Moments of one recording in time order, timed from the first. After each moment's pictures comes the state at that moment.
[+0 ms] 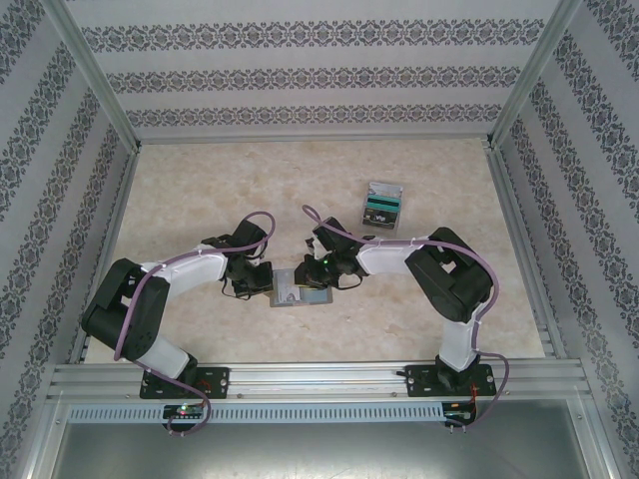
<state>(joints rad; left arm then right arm) -0.44 1.54 0.78 -0.54 0.27 -0.67 0.73 1.89 0.99 -0.11 -0.59 0.87</state>
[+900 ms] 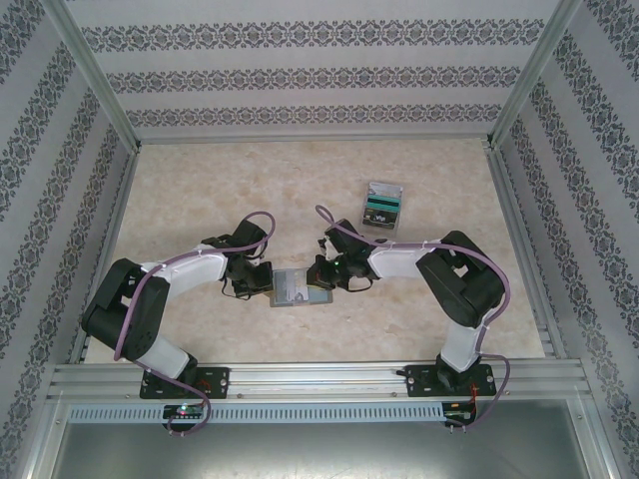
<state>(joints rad) -0.44 1.54 0.78 -0.54 0.27 -0.67 0.69 1.82 0.89 -0.08 -0.56 0.88</state>
